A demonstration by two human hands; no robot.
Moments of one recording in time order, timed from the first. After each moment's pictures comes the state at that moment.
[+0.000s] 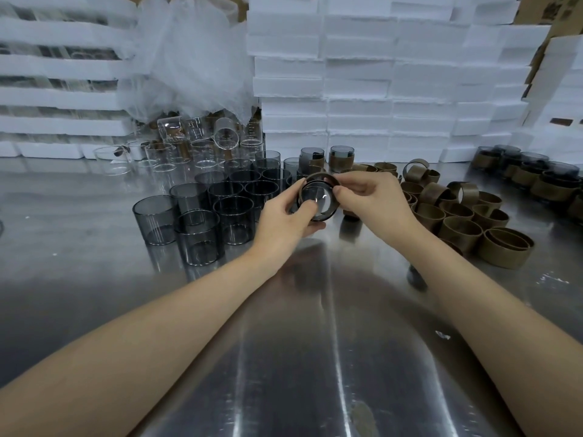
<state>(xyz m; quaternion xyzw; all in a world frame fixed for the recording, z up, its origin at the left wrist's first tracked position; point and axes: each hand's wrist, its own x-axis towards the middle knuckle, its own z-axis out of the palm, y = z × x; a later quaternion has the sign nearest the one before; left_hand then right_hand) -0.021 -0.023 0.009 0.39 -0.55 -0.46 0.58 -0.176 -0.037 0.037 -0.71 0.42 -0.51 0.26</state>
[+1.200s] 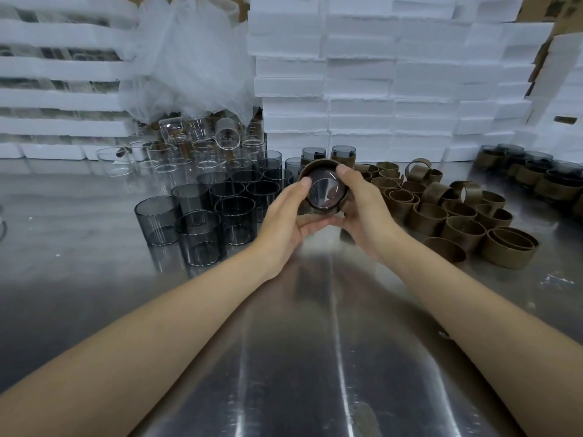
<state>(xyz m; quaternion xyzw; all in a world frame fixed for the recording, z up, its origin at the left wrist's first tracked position) -0.017 -0.027 0.009 0.29 -0.47 -0.60 0.58 -0.152 -0.044 0.026 -0.54 0.37 -0.55 0.52</state>
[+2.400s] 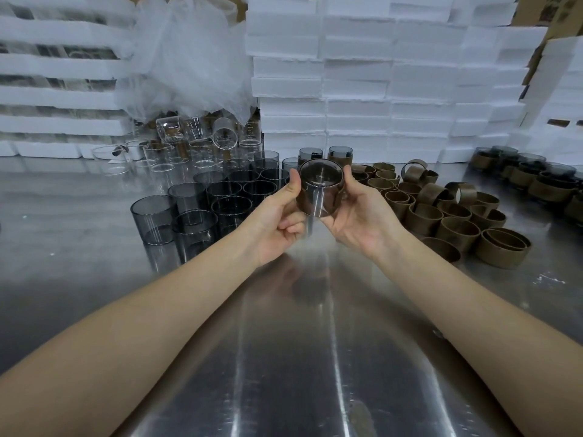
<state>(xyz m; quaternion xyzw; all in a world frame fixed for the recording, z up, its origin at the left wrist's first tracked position) -0.005 -0.038 0.017 0.26 -0.40 -0.72 0.51 -0.150 -0.041 0.036 -0.28 0.24 -0.55 0.75</state>
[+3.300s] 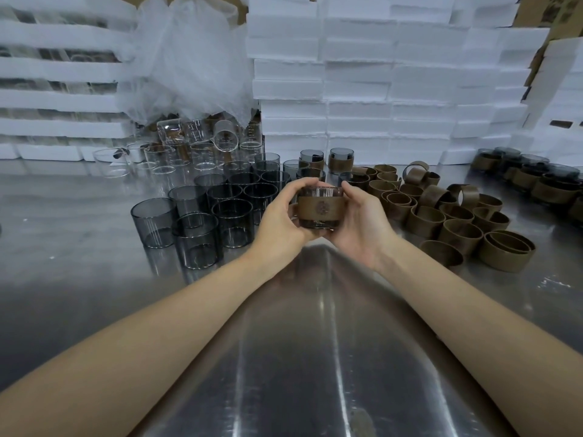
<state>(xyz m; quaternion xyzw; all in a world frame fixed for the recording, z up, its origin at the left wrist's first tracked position) -0.014 -0.031 -0.002 0.34 -0.64 -0.39 0.57 -0.151 -0.045 0.019 -0.37 0.30 -0.53 0.70</state>
